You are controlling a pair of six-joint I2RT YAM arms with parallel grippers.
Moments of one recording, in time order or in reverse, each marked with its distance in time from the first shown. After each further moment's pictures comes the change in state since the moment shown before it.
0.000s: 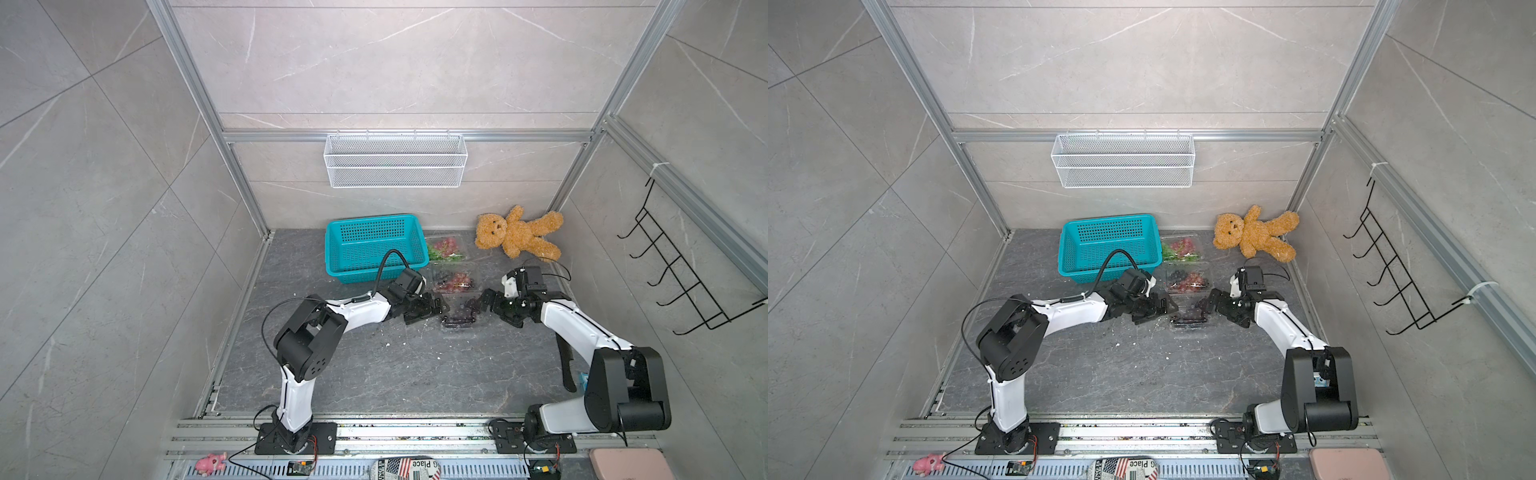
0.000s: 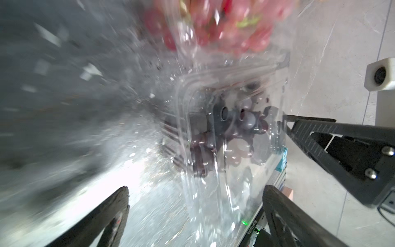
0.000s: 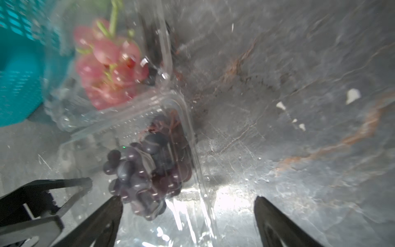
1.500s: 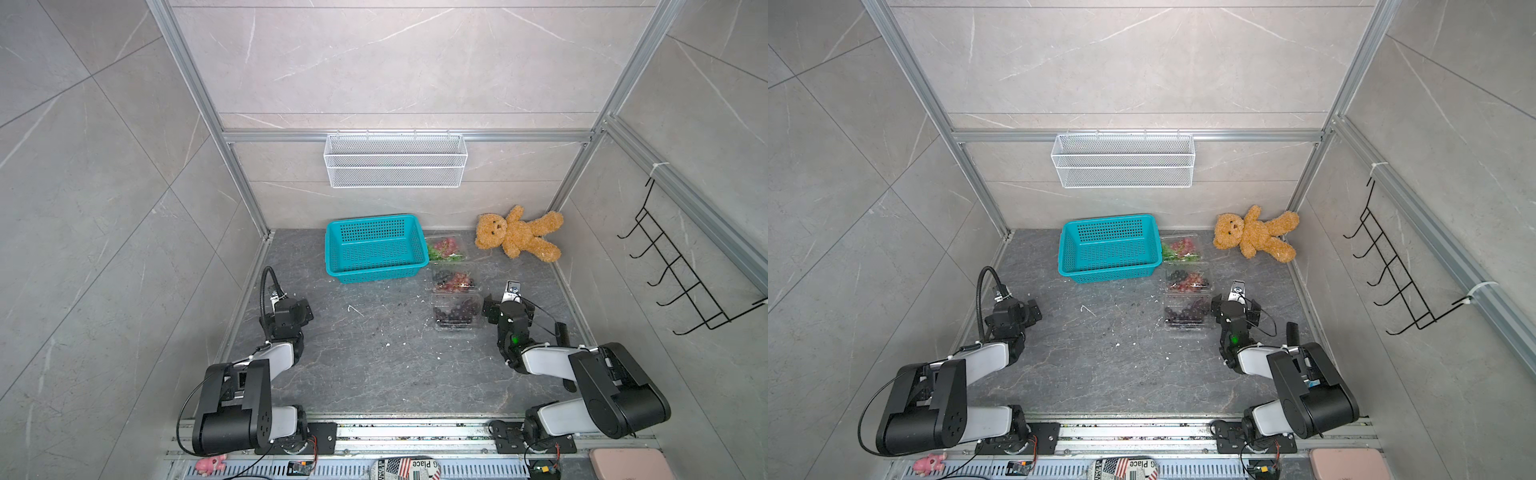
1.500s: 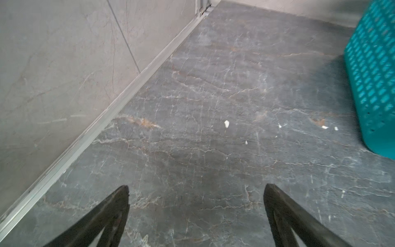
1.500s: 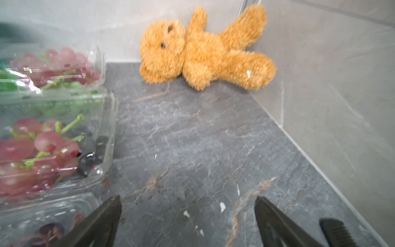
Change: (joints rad) left arm 0.776 -0.554 -0.899 0.650 -0.731 0.635; right arm 0.233 0.019 -0.608 1.326 0.834 -0.337
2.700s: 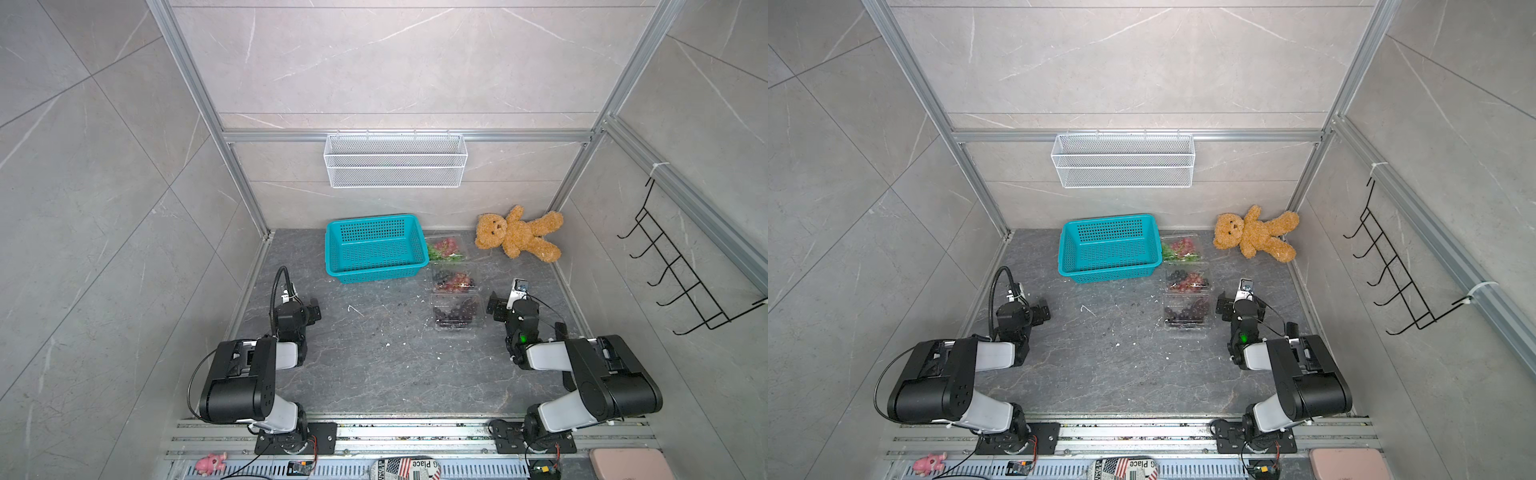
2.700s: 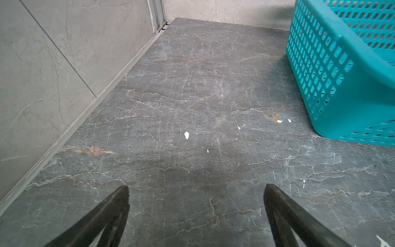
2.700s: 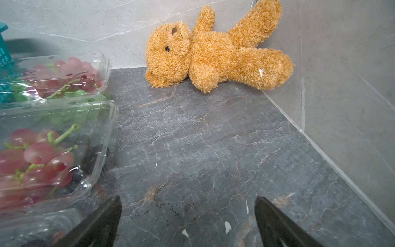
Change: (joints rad) left arm -0.004 0.157 -0.020 0.248 0.143 0.093; right arm -0.145 0.075 0.020 0.065 -0.241 0.005
